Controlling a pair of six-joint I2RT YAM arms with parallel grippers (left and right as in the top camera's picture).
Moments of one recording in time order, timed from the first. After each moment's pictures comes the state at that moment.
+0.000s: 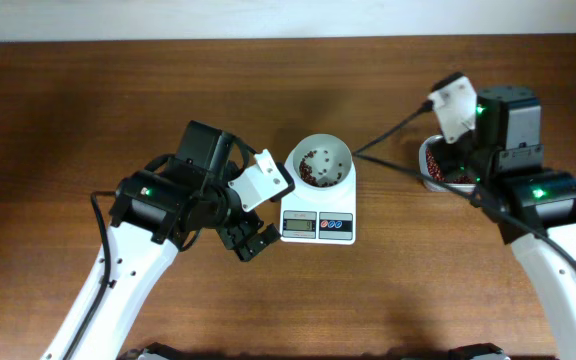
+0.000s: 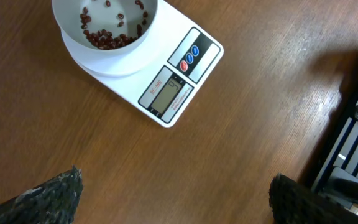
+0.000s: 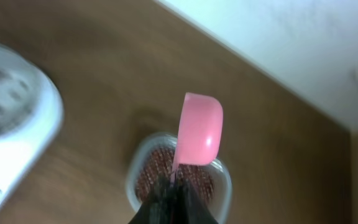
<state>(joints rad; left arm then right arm) -0.38 1.31 1.31 -1.16 0.34 0.56 0.15 1.26 1.28 -0.75 0.13 -0.42</state>
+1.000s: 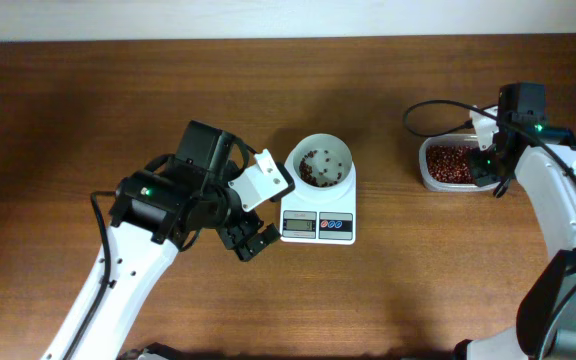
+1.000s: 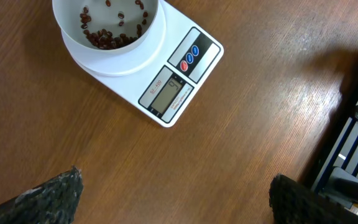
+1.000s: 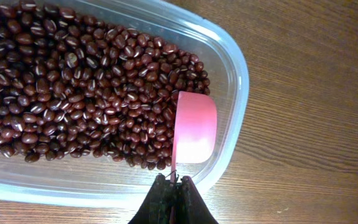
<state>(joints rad) -0.38 1.31 1.31 -1.16 0.34 0.56 -0.15 1.70 1.28 -0.81 0.17 -0.42</state>
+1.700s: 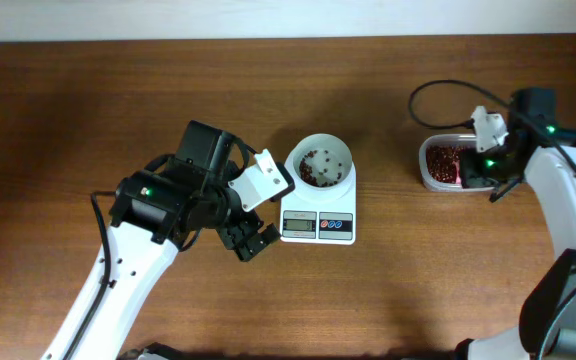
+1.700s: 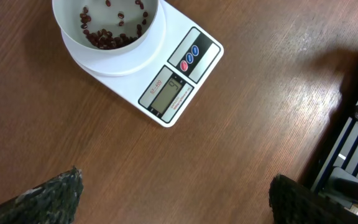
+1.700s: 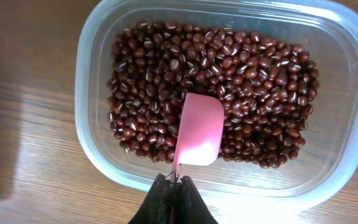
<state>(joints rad) -0.38 1.31 1.31 -1.16 0.34 0.56 -0.21 1.70 1.28 -0.88 -0.22 -0.25</state>
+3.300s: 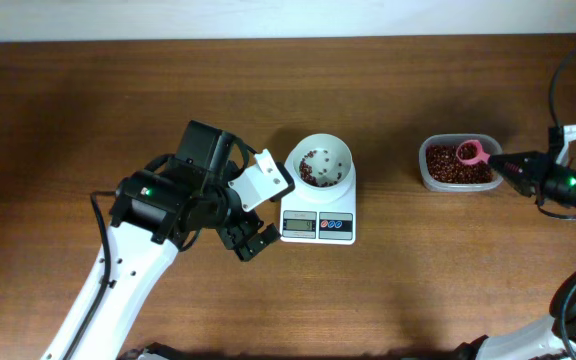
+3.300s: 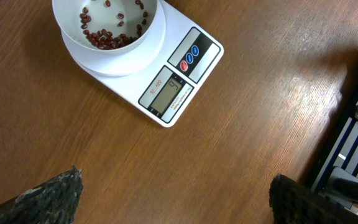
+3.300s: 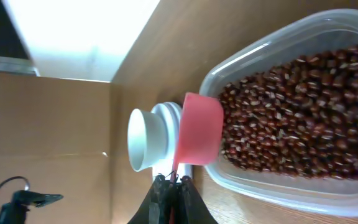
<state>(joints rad) -0.38 1.31 1.31 -1.16 0.34 0.56 -0.65 1.82 1.25 -0.93 -1.16 -0.19</state>
